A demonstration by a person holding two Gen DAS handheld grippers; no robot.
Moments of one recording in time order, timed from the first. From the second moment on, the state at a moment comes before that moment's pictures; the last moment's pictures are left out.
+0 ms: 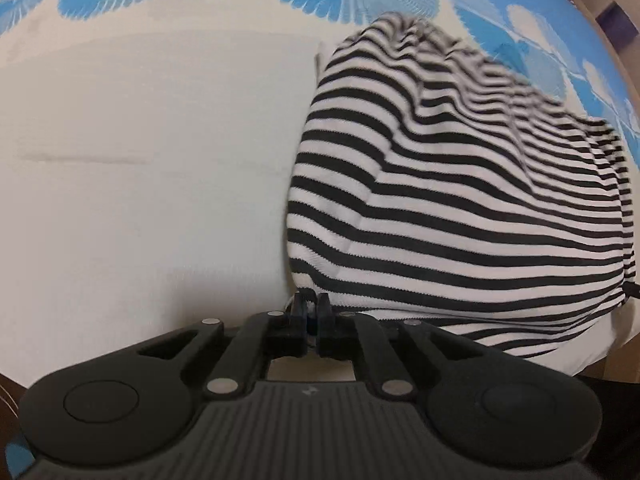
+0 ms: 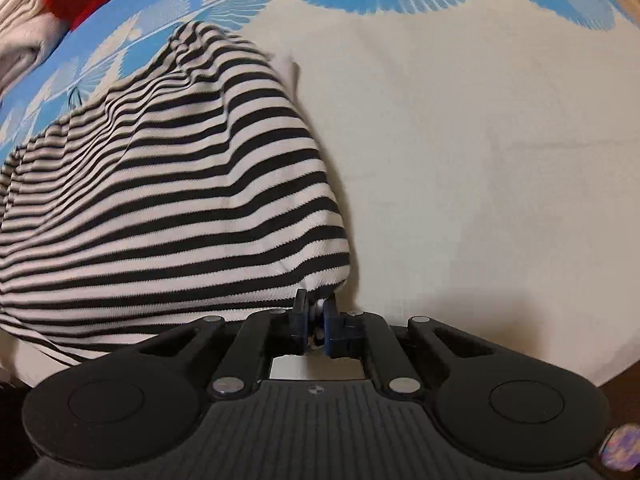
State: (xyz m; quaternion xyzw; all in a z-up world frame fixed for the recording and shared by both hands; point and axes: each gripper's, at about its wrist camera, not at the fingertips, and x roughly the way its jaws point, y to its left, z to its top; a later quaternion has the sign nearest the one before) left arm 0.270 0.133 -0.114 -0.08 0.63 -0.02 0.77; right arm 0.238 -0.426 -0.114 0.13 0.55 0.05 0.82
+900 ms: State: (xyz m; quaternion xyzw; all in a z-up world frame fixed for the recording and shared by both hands) left arm 0.320 0.096 -0.095 -0.07 0.47 0.00 0.88; right arm 0.280 -0.373 -0.080 0.00 0.40 0.08 0.91
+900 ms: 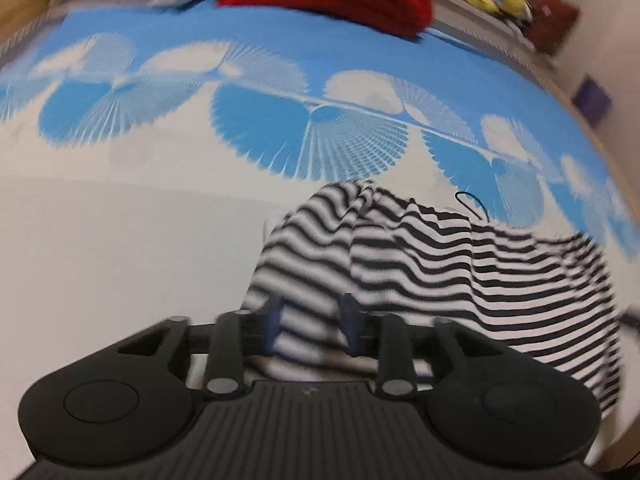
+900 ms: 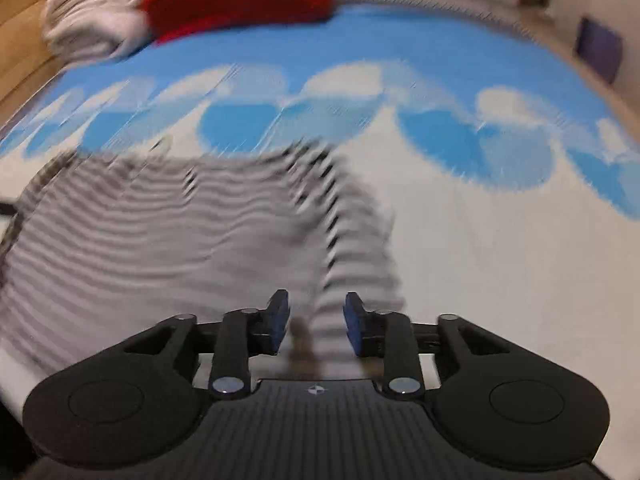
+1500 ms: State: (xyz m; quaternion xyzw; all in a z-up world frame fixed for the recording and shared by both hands) left arm 0.378 0.105 -0.113 -0.06 0.47 0.04 0.88; right arm 0.354 -0.362 -0.114 -0.02 0.42 -0.01 0.91
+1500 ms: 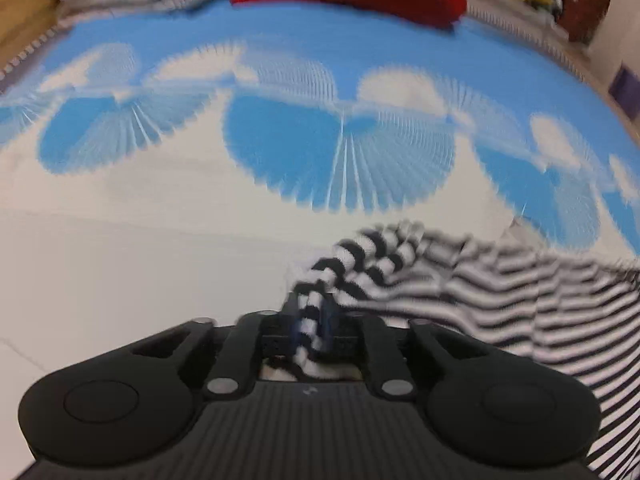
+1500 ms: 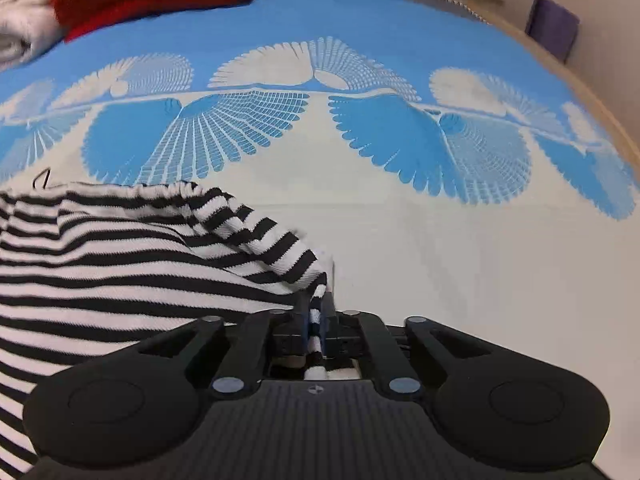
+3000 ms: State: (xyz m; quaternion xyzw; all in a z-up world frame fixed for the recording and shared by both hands) left arm 0.285 0.064 -0.122 0.10 0.57 -0.21 0.79; right arm 0.238 -0.361 -0.115 -0.08 0.51 0.20 0.84
